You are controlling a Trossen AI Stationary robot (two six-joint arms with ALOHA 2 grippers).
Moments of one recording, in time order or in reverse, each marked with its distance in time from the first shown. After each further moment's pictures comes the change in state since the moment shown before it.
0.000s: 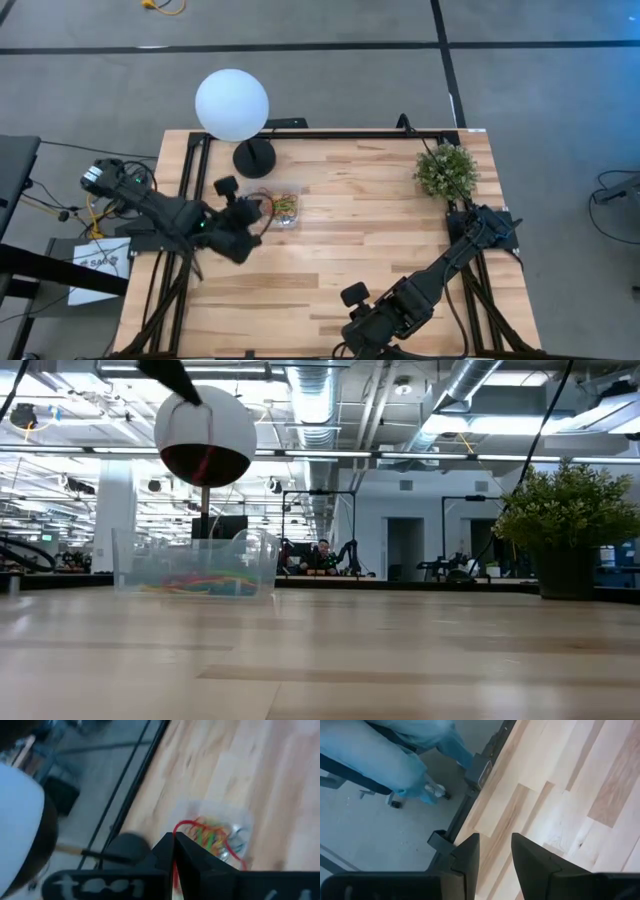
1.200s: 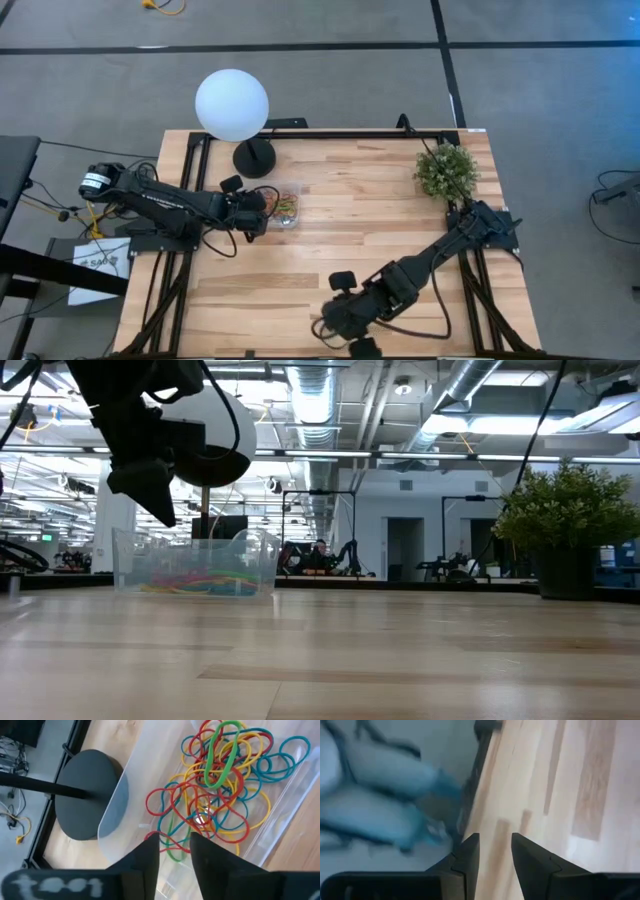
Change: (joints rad) left arm 0.311 0.010 -0.398 0.277 0.292 0.064; right arm -0.094 0.000 0.000 0.139 0.020 0.158
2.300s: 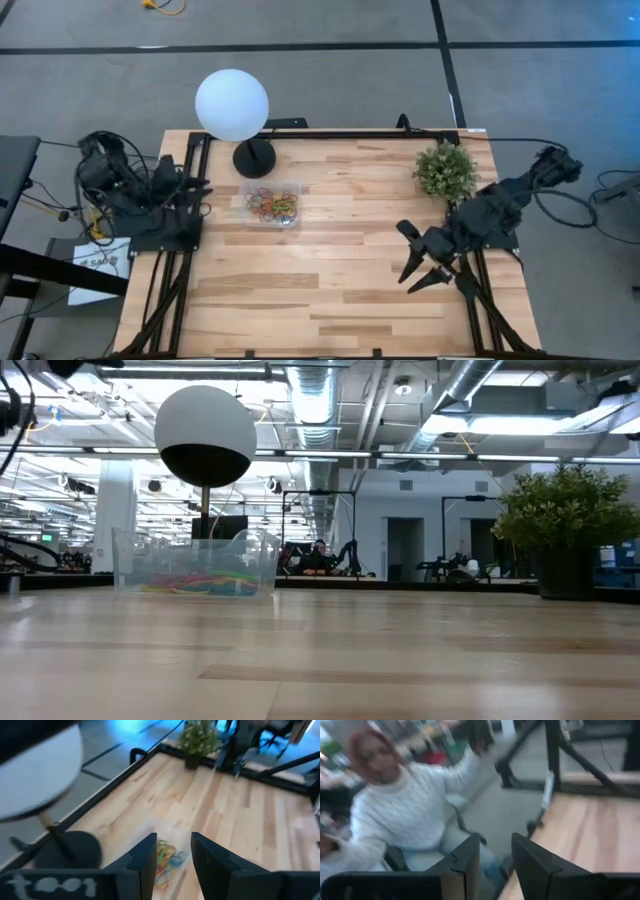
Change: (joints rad) left arm -0.720 -0.657 0.283 -0.557 -0.408 -0.588; right arm -0.049 -0.956 -0.854 0.625 -0.191 -0.098
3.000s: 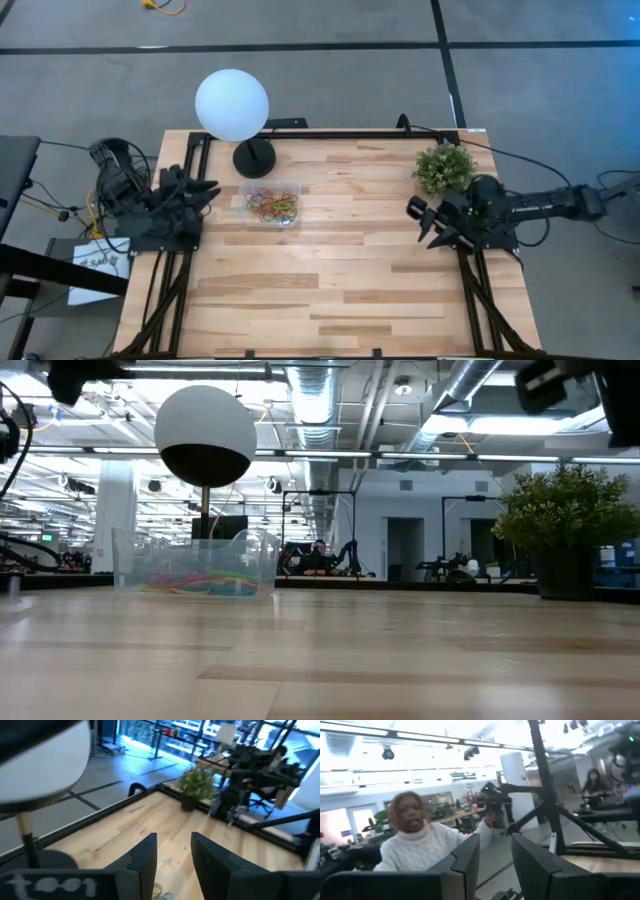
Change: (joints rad) left arm -0.007 -0.199 -0.335 0.525 -0.220 0.183; right arm -0.574 -0.550 -1.048 1.150 -0.567 0.240
